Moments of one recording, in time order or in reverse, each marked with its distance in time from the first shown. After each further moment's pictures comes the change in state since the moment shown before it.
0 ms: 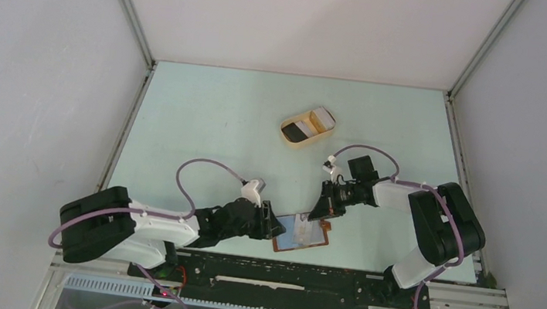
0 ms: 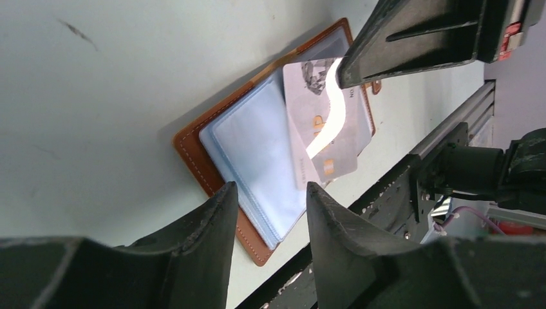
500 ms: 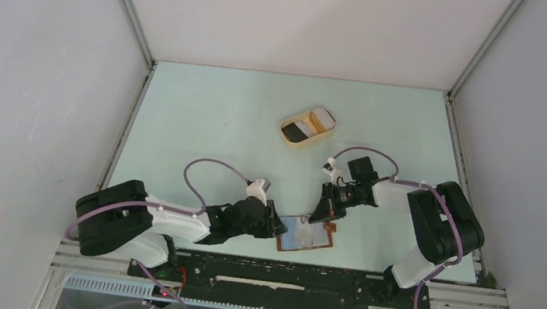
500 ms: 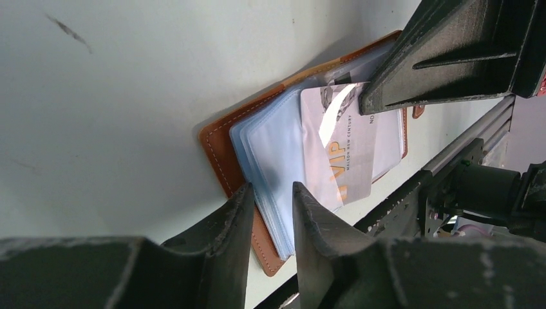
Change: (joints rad) left arm -0.005 0.121 0.066 -0.031 -0.010 -0.056; right arm 0.001 0.011 0.000 -0.030 -0.016 -0.003
